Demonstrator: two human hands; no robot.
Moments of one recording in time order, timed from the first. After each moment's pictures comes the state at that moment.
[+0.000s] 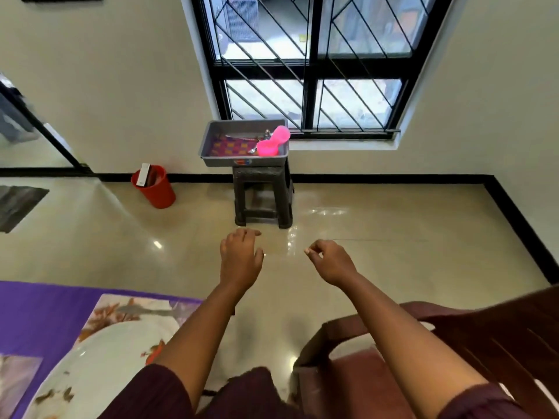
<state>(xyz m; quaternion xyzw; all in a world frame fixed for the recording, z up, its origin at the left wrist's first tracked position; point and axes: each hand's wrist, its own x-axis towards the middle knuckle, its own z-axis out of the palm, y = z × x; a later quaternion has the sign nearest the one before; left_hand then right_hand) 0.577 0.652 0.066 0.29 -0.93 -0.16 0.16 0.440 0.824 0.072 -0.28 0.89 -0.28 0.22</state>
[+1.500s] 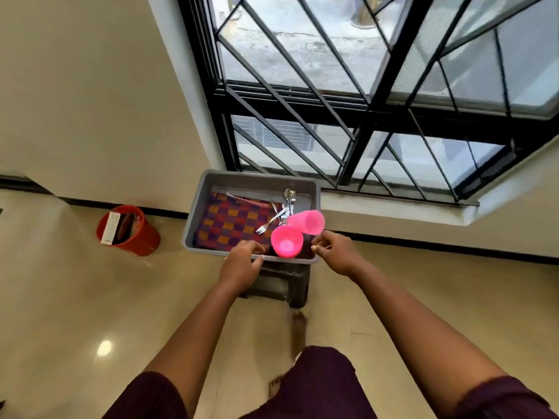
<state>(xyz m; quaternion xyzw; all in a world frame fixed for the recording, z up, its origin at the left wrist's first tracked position) 0.129 0.208 0.010 0.36 -0.87 -0.34 0.01 -0.048 0.369 0.044 -0.28 0.87 -0.25 0.32</state>
